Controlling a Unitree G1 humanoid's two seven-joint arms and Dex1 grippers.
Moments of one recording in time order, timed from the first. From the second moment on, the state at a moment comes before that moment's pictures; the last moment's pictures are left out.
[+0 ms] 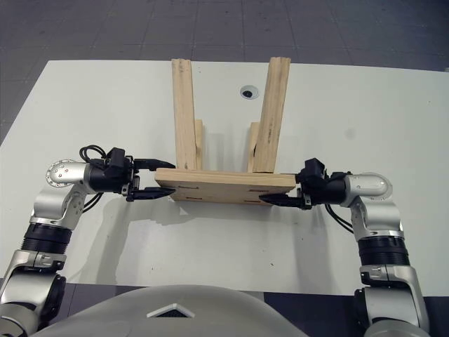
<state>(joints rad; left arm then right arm) -0.20 0.53 -0.12 0.16 -0.44 0.04 -1.41 -0.15 -0.68 0.02 0.26 0.45 0.05 1.54</state>
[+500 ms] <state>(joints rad) -0.19 0.54 -0.12 0.15 -0.43 0.04 -1.41 -0.21 -0.67 0.04 0.31 0.42 0.03 1.57</state>
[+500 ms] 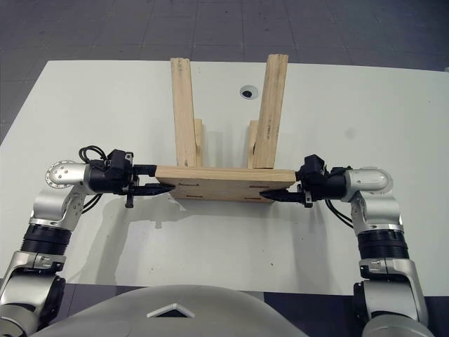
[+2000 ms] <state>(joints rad) -0.01 0.78 0.20 -0.47 -0.92 0.75 -1.20 -0.10 -0.87 -0.18 -0.34 0.80 0.88 1.41</state>
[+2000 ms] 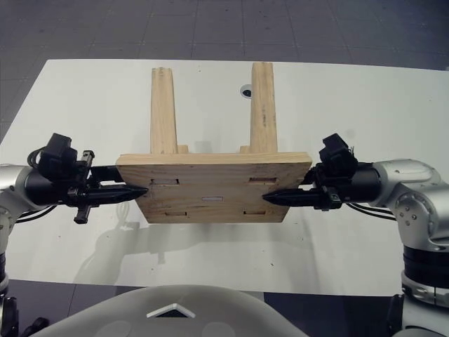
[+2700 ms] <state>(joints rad) 0.08 0.89 0.39 -0.58 -1.44 0.96 -0.93 -0.25 -1.05 -0.26 -0.40 1.23 1.43 1.24</state>
